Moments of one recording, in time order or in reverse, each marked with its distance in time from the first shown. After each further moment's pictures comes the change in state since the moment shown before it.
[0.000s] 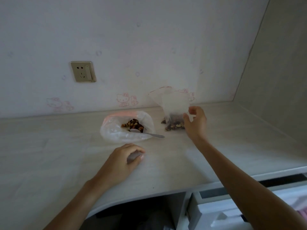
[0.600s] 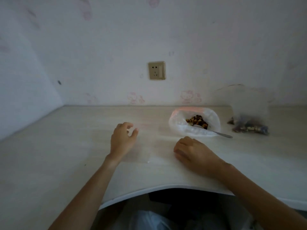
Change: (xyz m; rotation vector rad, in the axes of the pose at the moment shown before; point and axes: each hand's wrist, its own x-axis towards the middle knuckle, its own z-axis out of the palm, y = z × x) left_hand -0.068 -0.067 -0.148 0.348 0.586 -0.647; right_hand -0.148 -0.083 0.088 -0.240 -0.854 -1.010
